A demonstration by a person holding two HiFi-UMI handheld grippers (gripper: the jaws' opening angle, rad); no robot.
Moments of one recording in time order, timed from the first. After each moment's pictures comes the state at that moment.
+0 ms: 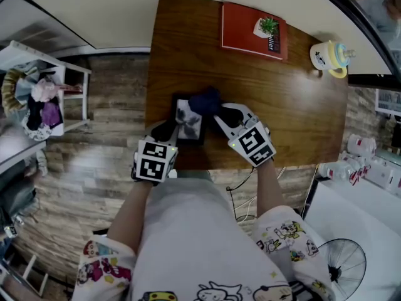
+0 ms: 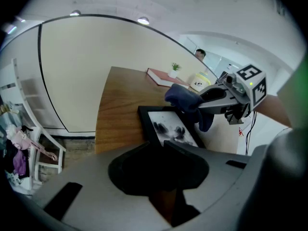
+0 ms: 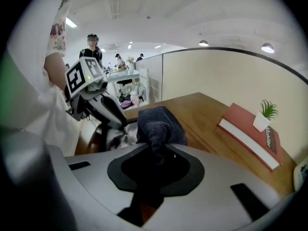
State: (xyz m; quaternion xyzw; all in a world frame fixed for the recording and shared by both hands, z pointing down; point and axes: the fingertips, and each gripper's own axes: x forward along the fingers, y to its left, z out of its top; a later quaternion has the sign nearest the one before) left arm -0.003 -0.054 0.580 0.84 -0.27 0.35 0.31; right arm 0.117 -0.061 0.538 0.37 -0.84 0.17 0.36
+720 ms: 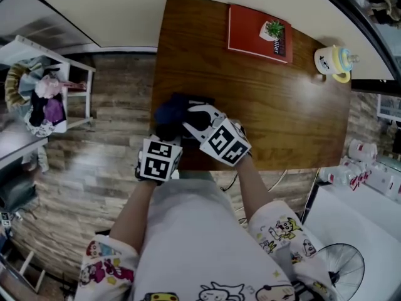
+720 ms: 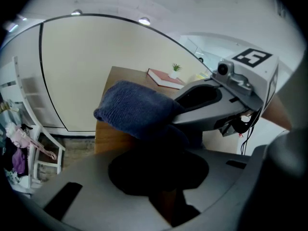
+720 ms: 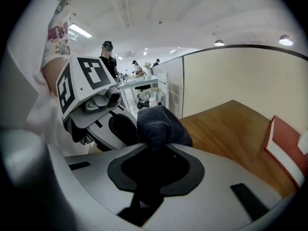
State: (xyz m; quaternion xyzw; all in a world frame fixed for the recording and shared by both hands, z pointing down) left arm -0.002 -0.055 0.581 0.84 -0.27 0.35 0.32; right arm 0.007 -0.076 0.543 0.27 -0.89 0.17 0.32
